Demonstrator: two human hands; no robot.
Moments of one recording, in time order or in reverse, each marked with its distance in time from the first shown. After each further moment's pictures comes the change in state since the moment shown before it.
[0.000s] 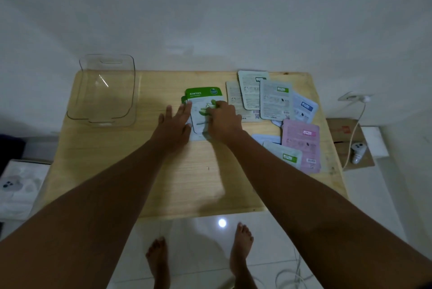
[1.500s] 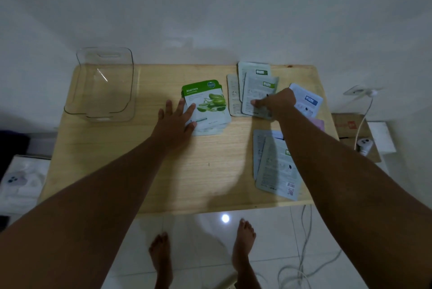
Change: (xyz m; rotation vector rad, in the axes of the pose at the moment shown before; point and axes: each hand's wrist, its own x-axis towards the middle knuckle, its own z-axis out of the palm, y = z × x) left_hand 0.005 -0.006 0.010 0.178 -0.030 0.016; right_hand 0.045 0.132 -0.042 0.624 0.177 0.710
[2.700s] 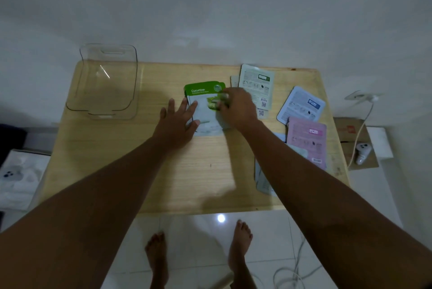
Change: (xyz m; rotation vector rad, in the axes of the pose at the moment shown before) left_hand -0.001 -0.002 0.002 -0.090 0.072 0.004; right_hand -0.078 -0.027 0.072 -0.267 -0.015 -0.723
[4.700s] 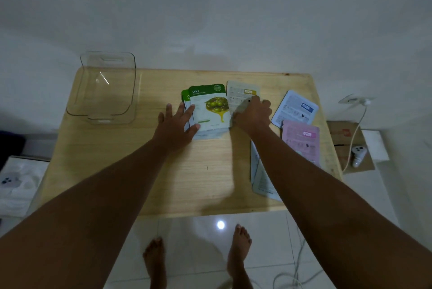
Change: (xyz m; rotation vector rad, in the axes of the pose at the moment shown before) left_hand 0.000 0.009 -0.003 -0.022 0.014 -0.051; right_hand -0.005 0.031 -0.020 -0.022 0.009 0.453
